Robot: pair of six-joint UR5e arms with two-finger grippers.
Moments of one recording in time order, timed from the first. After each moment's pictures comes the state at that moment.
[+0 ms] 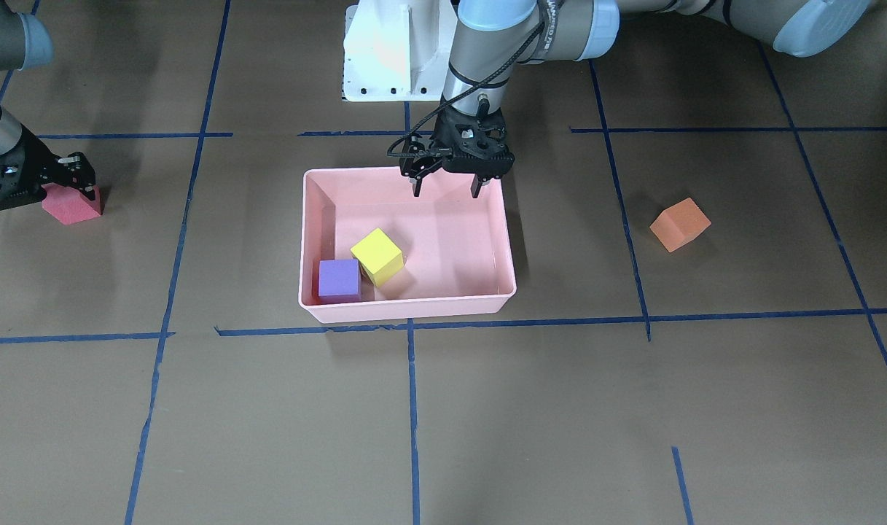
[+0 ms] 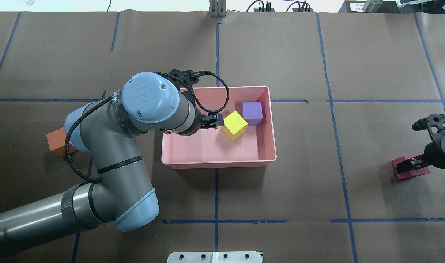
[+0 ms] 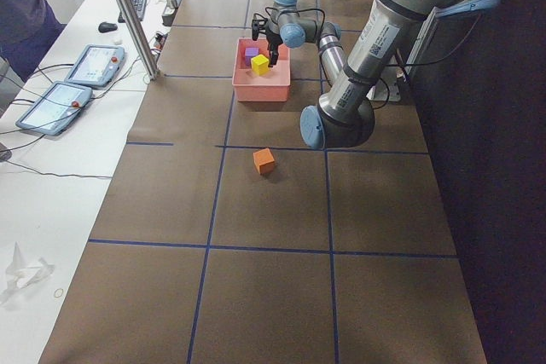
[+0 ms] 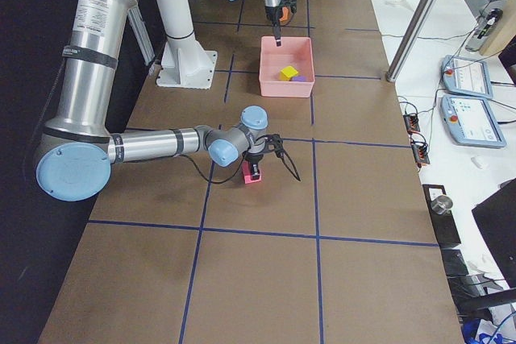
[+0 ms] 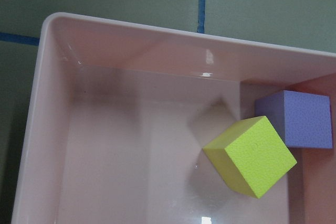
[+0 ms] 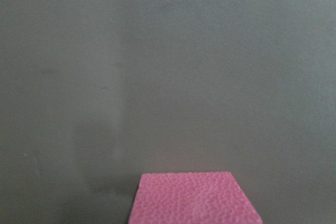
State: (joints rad) left arm -0.51 -2.22 -1.82 -1.64 -1.79 -1.29; right arm 0.83 -1.79 1.83 -1.04 2.13 0.65
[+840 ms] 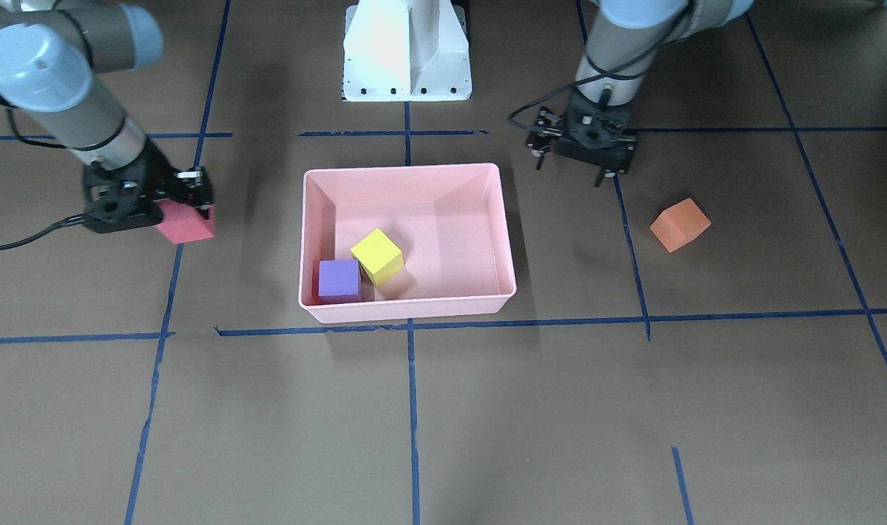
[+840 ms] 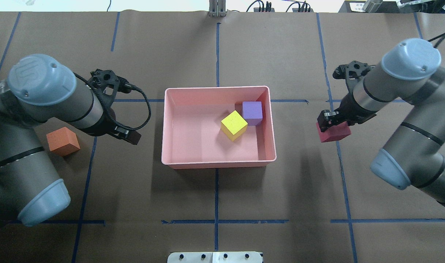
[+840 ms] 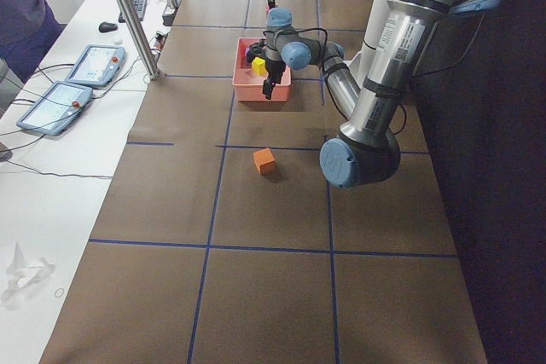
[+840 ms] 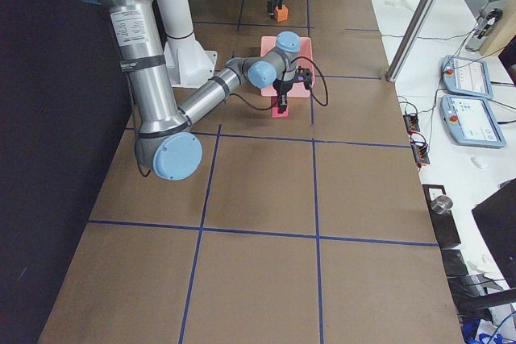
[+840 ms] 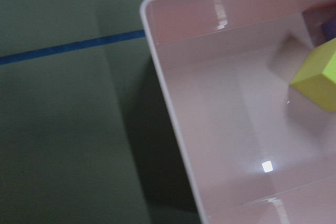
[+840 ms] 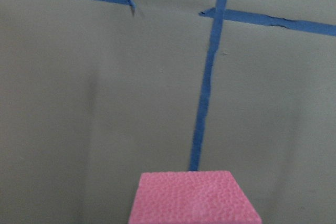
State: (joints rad) left arm -0.70 -1.89 -2.05 -1.48 -1.99 -0.64; right arm 0.79 -1.20 1.92 -1.66 2.14 0.89
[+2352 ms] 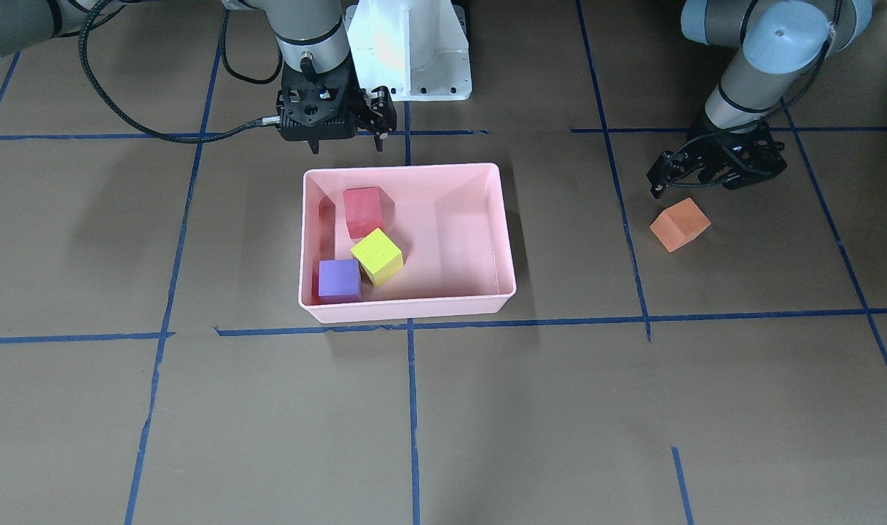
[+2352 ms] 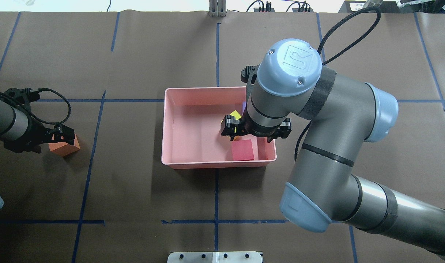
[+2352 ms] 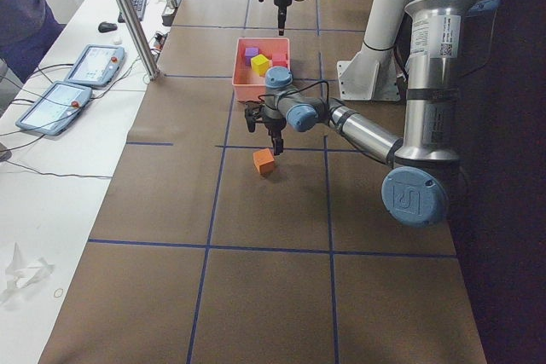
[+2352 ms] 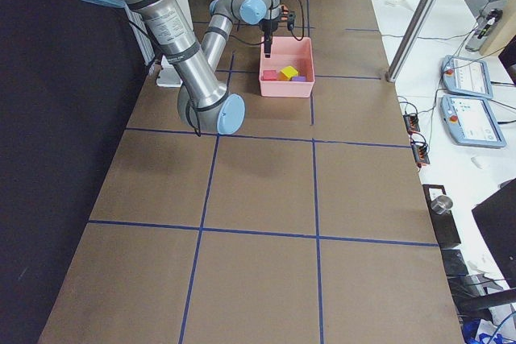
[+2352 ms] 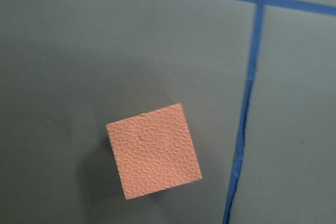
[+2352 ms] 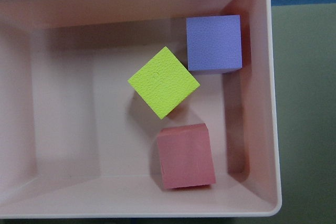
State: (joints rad) left arm -0.77 -1.57 -1.95 -1.83 -2.03 -1.27; right arm 0.56 -0.88 1.96 -1.88 1.95 1.22
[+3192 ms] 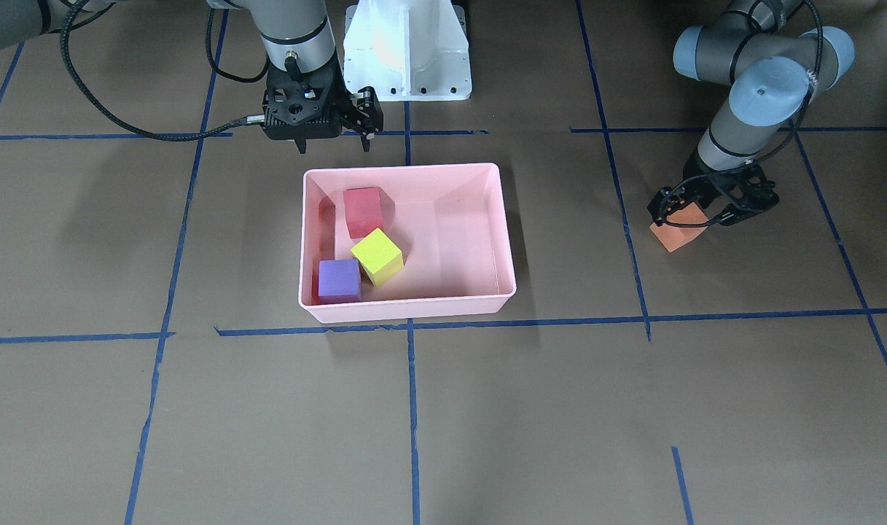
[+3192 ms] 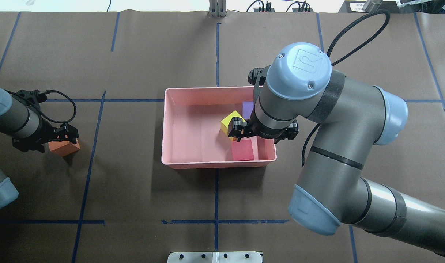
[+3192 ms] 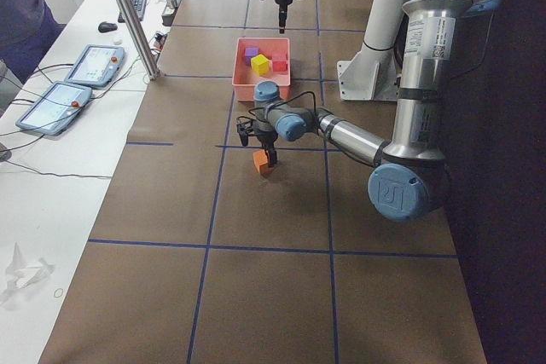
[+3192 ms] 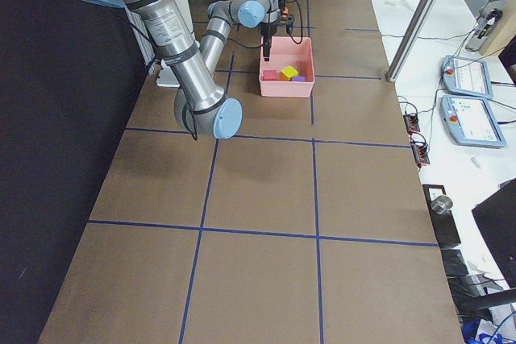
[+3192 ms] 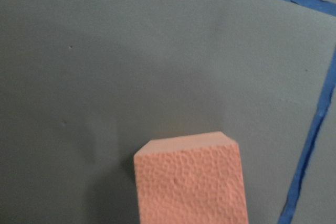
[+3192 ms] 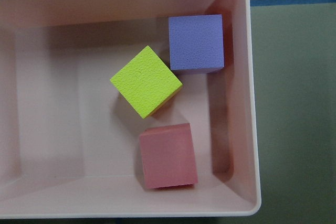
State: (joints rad) left arm -0.77 -1.64 -1.80 -1.84 -2.02 -1.26; right arm 0.56 -0.92 1.99 -1.88 1.95 1.21
